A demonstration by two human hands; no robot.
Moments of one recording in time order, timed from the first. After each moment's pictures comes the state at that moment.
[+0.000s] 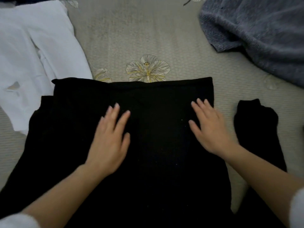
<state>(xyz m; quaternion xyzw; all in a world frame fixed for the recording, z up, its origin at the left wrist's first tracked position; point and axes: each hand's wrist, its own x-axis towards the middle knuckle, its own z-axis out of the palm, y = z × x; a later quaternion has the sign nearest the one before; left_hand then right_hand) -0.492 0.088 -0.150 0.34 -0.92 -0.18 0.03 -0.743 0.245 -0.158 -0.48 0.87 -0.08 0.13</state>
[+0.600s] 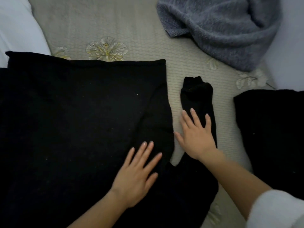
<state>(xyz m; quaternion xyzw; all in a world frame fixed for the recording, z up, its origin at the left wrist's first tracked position) -0.512 0.323 -0.168 0.16 -0.97 -0.18 -0.11 -0.737 0.398 -0.136 -0.46 0.86 0.16 0.16</state>
